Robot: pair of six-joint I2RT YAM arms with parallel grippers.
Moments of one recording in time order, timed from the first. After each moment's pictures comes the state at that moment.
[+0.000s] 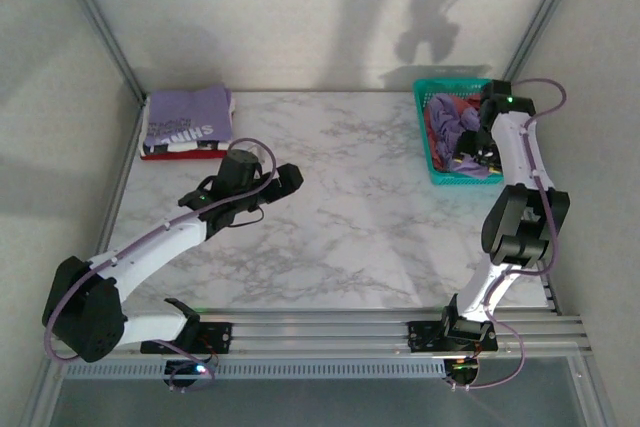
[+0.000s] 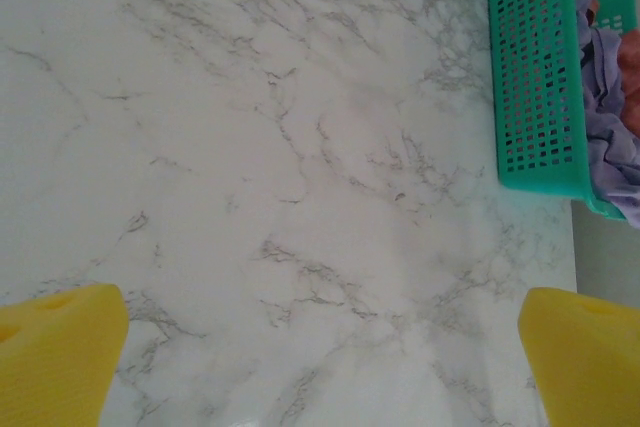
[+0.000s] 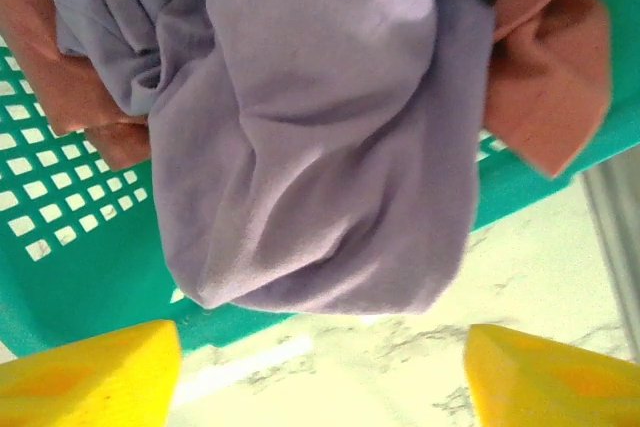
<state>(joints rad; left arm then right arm) -0.52 1.26 0.86 -0.23 0.09 -0.87 -0.12 1.82 1.70 -1.21 0.12 0.22</state>
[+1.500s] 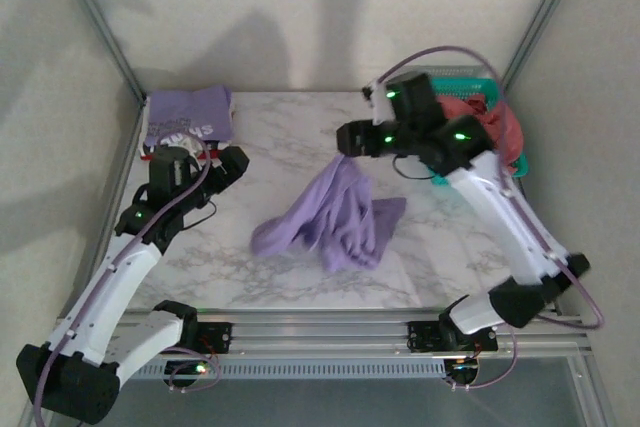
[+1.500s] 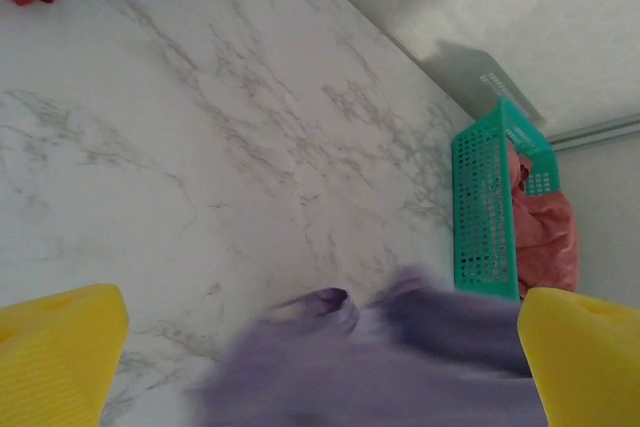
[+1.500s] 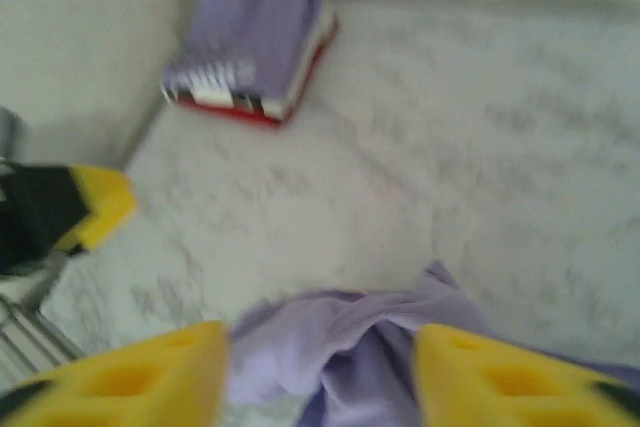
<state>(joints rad) -0.22 0.93 0.87 -0.45 0.16 -0.85 0.64 1.49 1.76 -1.05 -0.14 0.38</state>
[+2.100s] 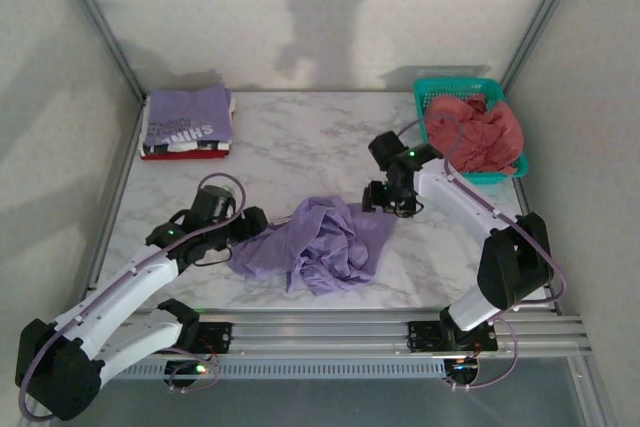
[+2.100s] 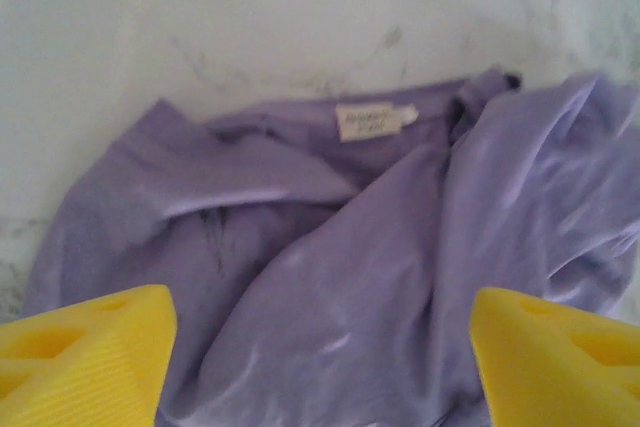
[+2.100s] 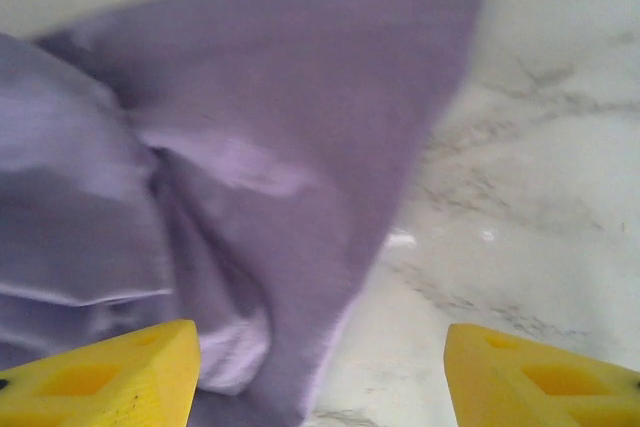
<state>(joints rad) -0.49 0.94 0.62 -0.60 0.05 -0.85 0.52 1.56 1.19 -1.07 -0.03 0.56</state>
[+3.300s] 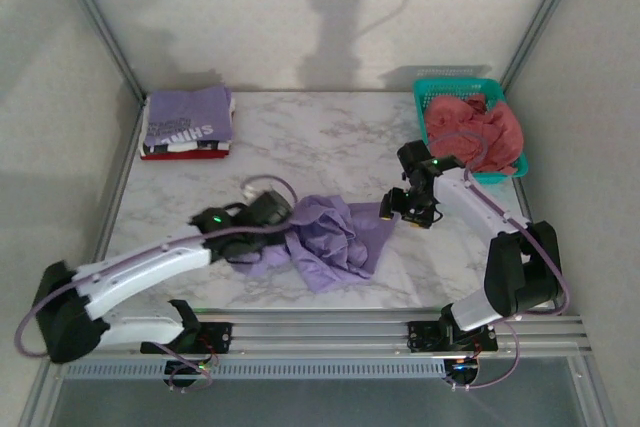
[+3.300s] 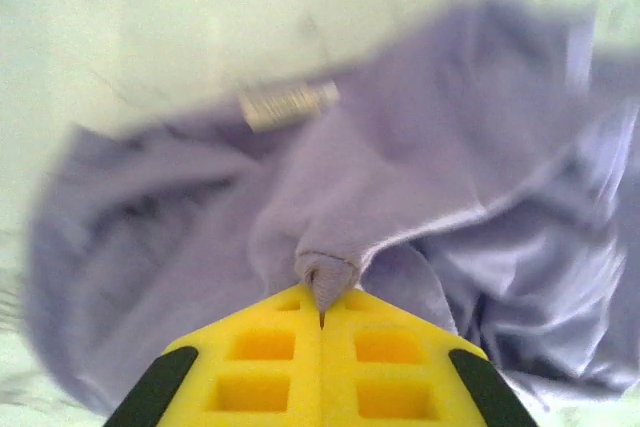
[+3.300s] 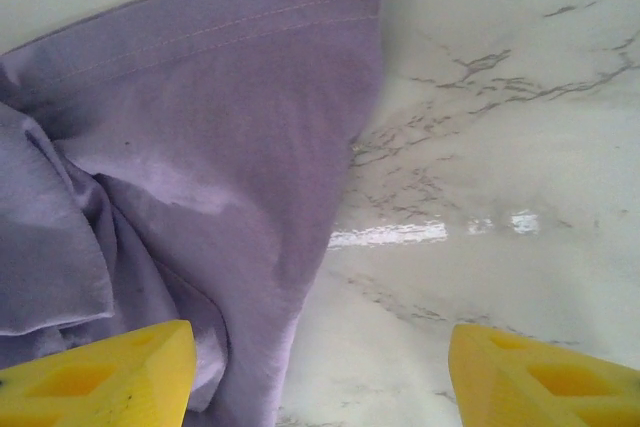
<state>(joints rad) -0.79 1.14 0.94 -0.80 -0.30 -0.90 0.36 1.50 1.08 -0.99 -0.14 0.52</state>
